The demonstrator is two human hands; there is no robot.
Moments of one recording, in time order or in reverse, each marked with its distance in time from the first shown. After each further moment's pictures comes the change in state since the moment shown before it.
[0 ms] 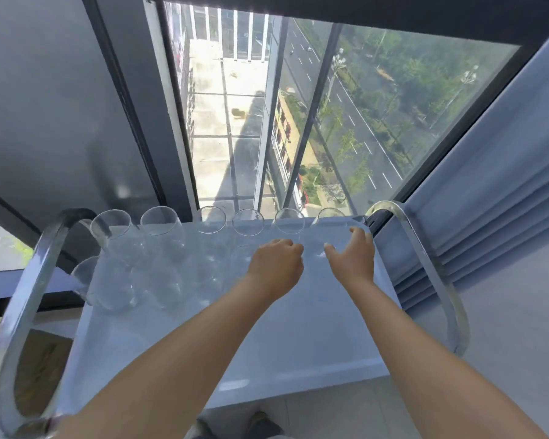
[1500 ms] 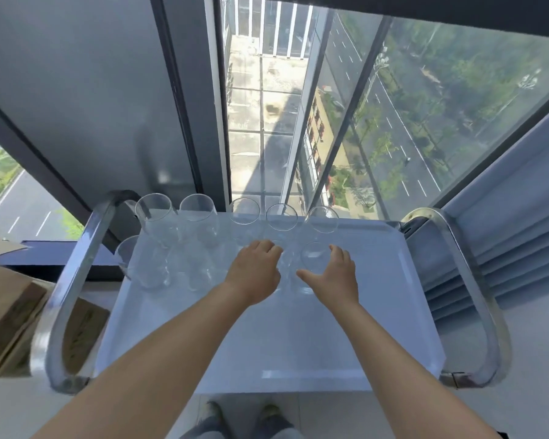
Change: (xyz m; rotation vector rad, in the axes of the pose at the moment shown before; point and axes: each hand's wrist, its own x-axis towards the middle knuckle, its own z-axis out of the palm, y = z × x) left_hand -0.042 -0.062 -0.001 -0.031 -0.147 -0.130; right_hand -0.044 -0.020 0.050 -0.085 -0.271 -0.116
